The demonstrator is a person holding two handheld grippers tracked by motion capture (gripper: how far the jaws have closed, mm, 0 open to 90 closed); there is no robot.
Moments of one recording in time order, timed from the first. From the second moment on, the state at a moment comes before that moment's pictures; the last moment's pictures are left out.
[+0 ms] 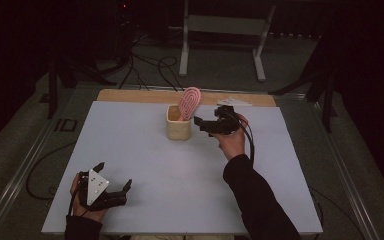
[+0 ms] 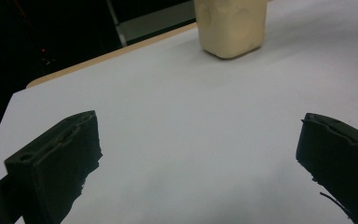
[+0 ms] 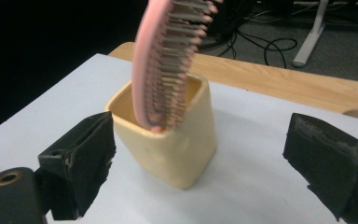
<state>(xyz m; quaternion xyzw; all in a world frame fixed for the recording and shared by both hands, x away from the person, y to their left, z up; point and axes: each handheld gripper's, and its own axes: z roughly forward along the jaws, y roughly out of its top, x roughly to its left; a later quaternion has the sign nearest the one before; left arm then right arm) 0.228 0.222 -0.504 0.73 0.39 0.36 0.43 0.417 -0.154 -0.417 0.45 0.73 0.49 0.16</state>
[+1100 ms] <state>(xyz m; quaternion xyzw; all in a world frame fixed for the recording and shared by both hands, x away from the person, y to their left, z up) 0.230 0.230 -0.501 0.71 0.41 0.34 0.45 0.302 -0.216 -0.445 0.38 0.77 0.43 0.26</state>
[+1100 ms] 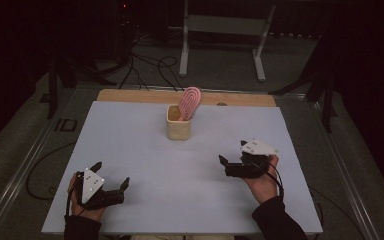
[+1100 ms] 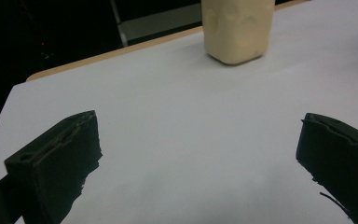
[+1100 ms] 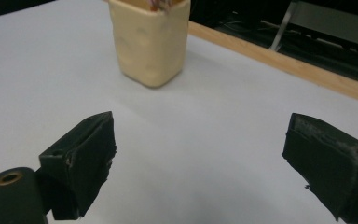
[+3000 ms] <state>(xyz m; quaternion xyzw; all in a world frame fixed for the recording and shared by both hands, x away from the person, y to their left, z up) 0.225 0.252 -0.488 0.69 0.42 0.33 0.48 0.236 -0.281 -0.485 0.40 0.70 0.51 0.29</state>
